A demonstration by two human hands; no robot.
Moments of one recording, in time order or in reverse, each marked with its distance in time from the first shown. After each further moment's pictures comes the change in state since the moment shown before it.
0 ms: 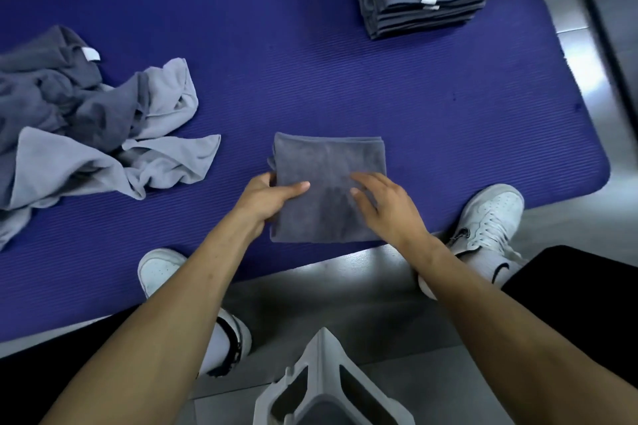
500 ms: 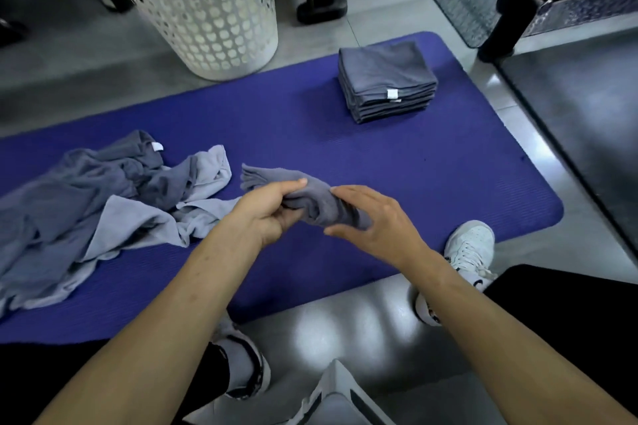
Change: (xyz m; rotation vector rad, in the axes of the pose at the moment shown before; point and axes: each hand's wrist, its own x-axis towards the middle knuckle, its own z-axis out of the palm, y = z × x) left_hand -0.146 0.093 0.004 -0.513 -0.051 0.102; right_hand -0.042 -0.098 -0.084 0.193 0.235 -0.431
